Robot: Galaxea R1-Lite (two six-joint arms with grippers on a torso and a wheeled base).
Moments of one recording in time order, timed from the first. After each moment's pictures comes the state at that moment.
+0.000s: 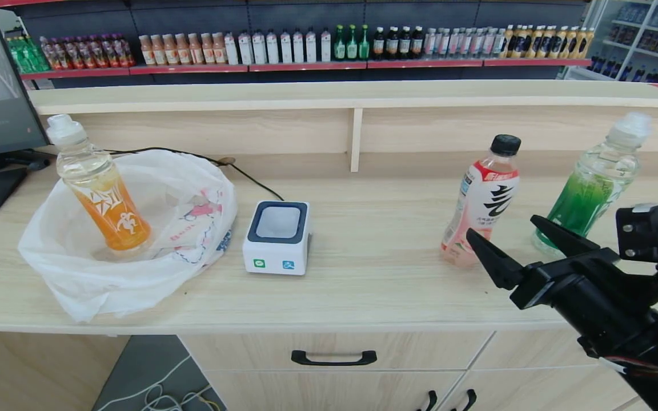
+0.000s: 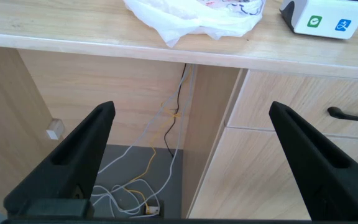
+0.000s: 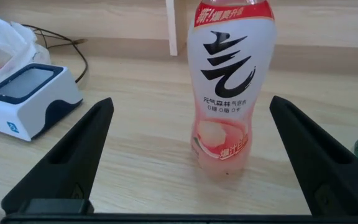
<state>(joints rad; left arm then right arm) 0.00 0.00 0.00 0.00 0.00 -0.02 0.55 1.59 -0.21 -1.57 -0.24 -0.04</state>
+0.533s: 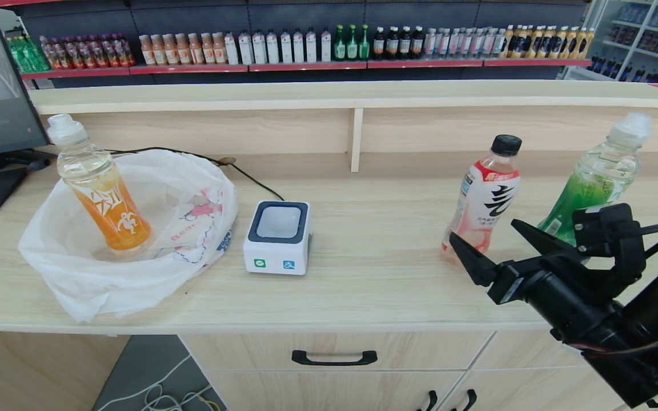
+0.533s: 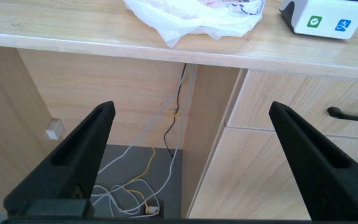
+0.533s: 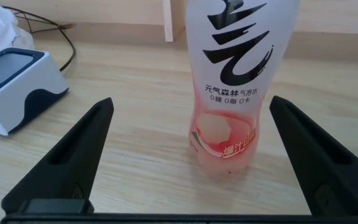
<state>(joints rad) 0.00 0.00 0.00 0.00 0.00 -0.02 0.53 1.68 -0.26 -1.57 -0.24 -0.04</state>
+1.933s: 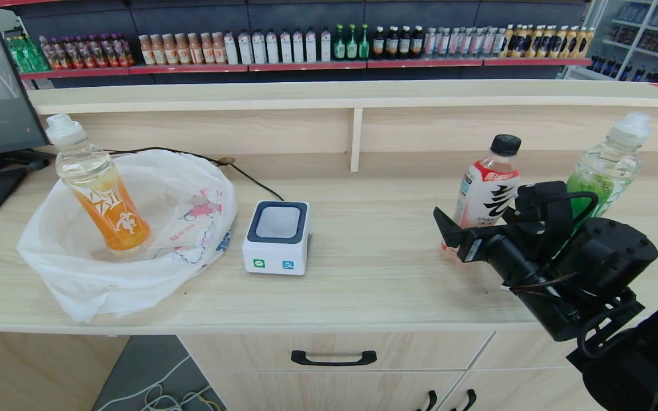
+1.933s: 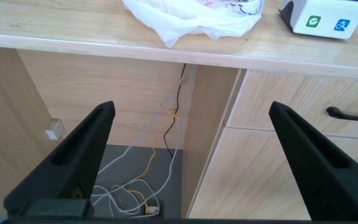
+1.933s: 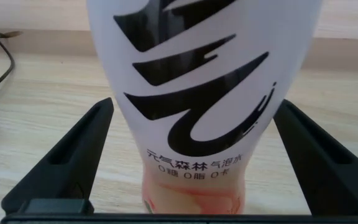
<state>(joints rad) 0.00 0.00 0.00 0.00 0.00 -0.02 0.42 1.90 -0.50 -1.57 -0.24 -0.06</state>
